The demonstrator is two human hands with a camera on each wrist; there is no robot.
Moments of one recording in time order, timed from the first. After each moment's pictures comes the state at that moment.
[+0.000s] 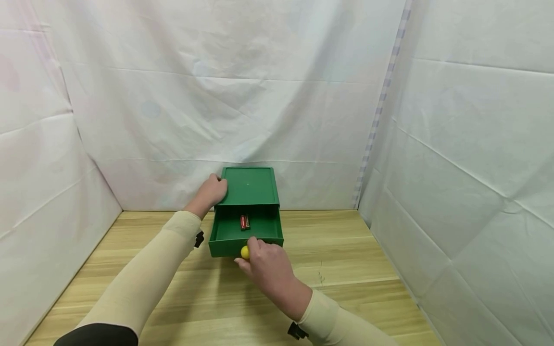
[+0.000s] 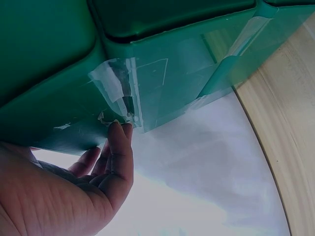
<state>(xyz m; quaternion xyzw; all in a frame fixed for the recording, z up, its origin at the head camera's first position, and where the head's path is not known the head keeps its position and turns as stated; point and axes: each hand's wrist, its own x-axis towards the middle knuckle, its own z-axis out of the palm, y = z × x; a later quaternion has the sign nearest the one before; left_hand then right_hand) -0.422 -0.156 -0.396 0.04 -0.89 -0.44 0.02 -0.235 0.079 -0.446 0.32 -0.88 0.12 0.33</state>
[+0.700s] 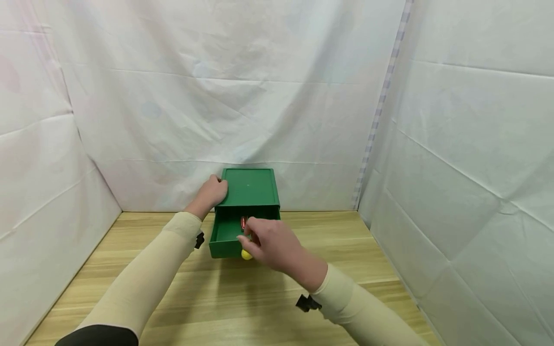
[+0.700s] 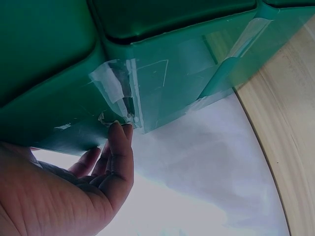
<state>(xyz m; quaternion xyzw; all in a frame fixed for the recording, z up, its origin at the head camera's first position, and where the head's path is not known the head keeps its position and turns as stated) -0.420 -0.156 -0.395 0.04 -0.90 -0.44 0.01 -0.259 0.099 -0.376 0.46 -0.83 0.24 0.23</state>
